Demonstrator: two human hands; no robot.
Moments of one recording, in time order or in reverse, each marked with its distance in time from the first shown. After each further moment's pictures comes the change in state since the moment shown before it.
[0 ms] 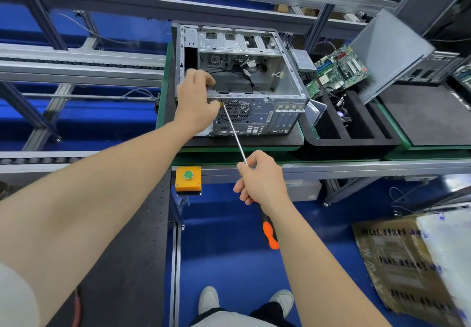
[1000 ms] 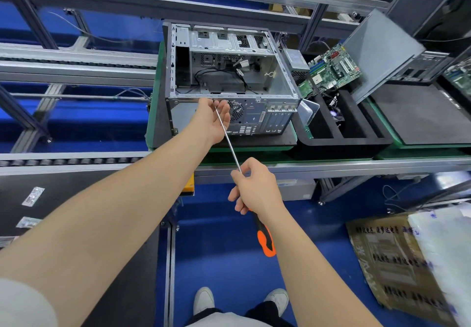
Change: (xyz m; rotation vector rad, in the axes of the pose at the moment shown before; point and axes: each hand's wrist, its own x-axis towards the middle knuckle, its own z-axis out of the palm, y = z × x) left_hand -0.012 0.065 0.026 -1.609 -0.021 -1.240; right_hand -0.005 0.015 -0.005 -0.007 -0.055 0.016
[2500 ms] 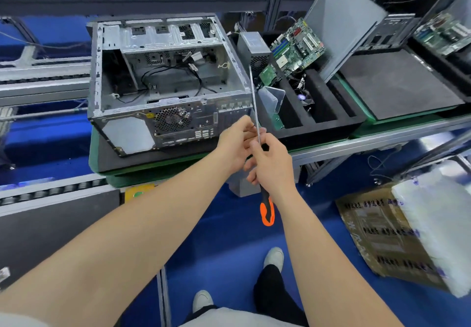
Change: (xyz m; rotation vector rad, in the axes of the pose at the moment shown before) left_hand 0.037 -0.153 0.068 0.452 -0.245 -0.143; right_hand 0.062 0.039 -0.112 0.182 0.288 -0.101
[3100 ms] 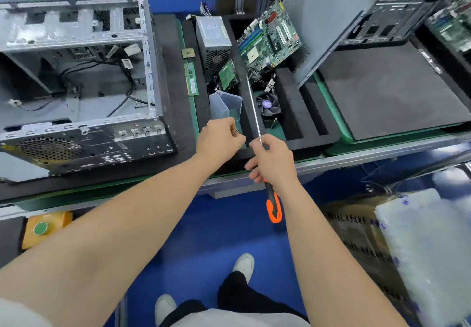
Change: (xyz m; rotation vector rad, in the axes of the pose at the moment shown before) left_hand 0.168 -0.044 0.108 1.456 0.392 0.547; right_hand 0.183 0.081 -0.152 -0.063 -0.134 0.199
